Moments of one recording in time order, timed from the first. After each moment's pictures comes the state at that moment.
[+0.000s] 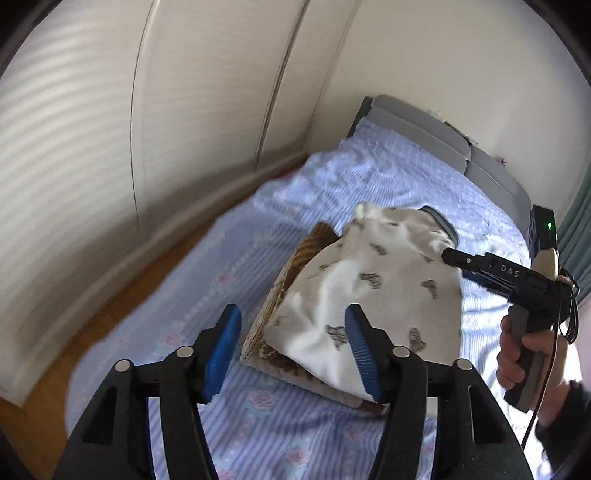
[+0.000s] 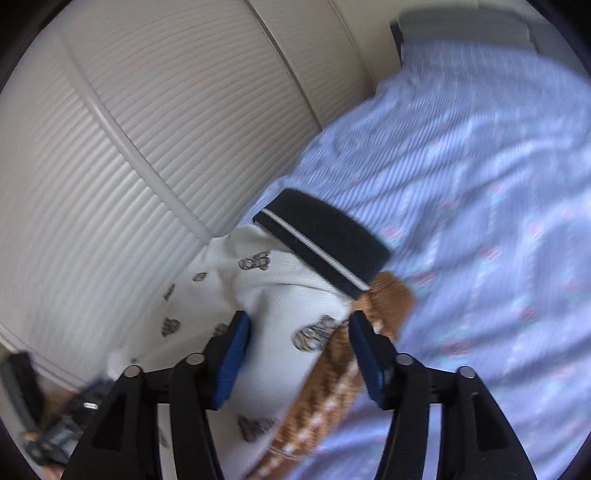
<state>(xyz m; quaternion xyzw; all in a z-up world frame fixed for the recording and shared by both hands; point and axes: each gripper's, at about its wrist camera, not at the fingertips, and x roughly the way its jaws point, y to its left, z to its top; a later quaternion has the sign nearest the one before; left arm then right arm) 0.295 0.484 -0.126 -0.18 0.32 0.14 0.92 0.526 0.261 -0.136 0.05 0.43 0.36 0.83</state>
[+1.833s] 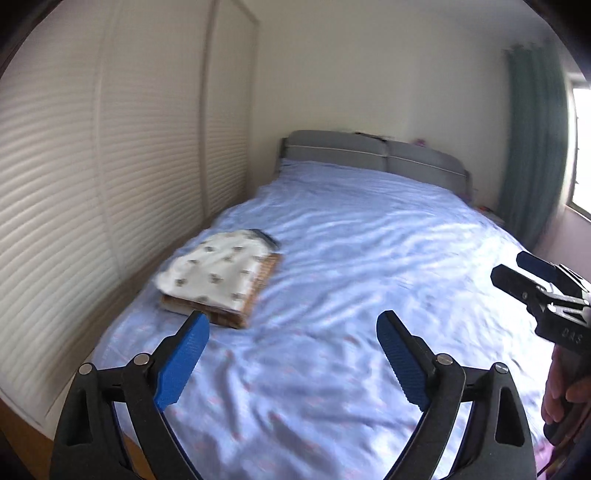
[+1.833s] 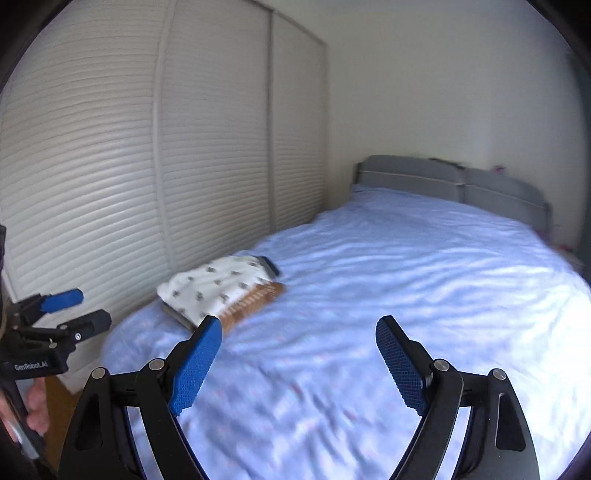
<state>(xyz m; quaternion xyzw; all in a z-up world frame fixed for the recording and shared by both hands) 0.108 0.190 -0.002 -0.04 0.25 0.06 0.97 0.200 -0.018 0.014 -0.05 0.20 0.25 0.94</state>
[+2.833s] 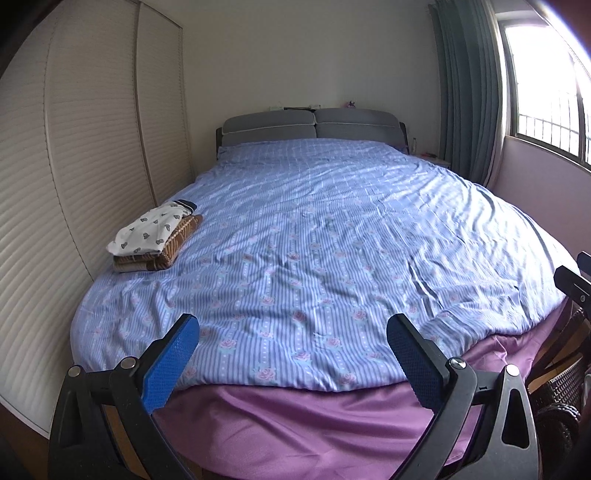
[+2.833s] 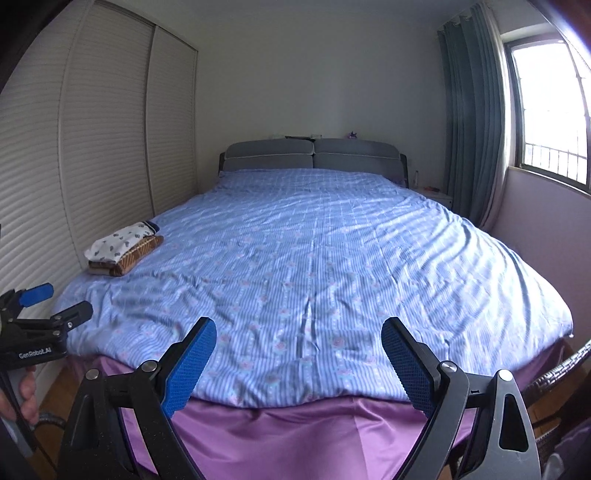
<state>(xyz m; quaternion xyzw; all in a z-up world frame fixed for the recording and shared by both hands) -0.023 0.028 -0.042 0.04 0.29 -0.01 0.96 -0.054 -0.237 -0.026 -0.01 0.23 0.02 0.97</state>
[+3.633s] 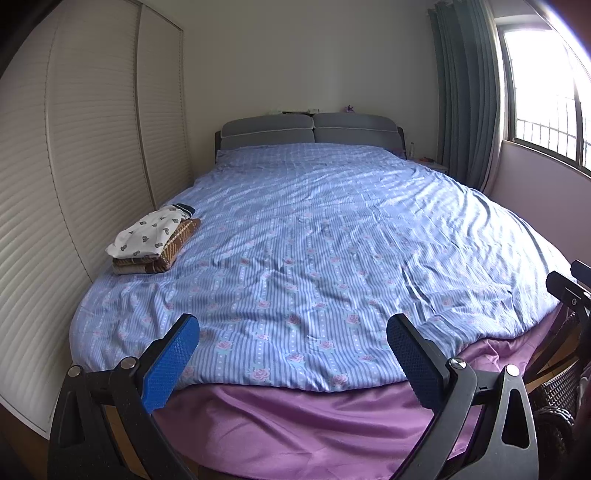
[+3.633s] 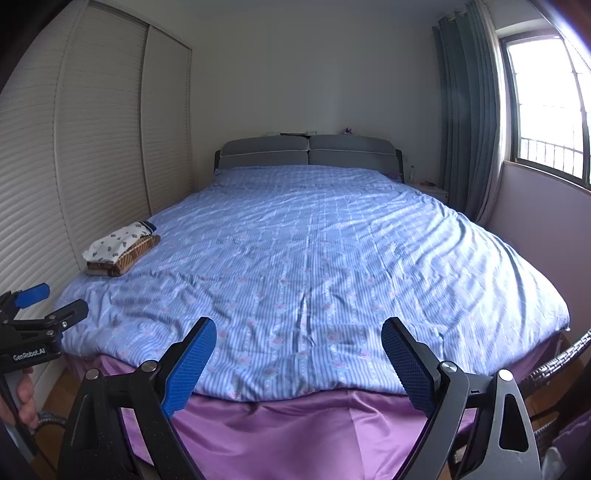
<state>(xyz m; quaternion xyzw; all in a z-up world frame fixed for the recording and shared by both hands) -0.032 0.025 -0.030 0.03 0.28 -0.02 0.96 -0.059 -0.240 -0.024 0.01 0.24 0.01 0.97</state>
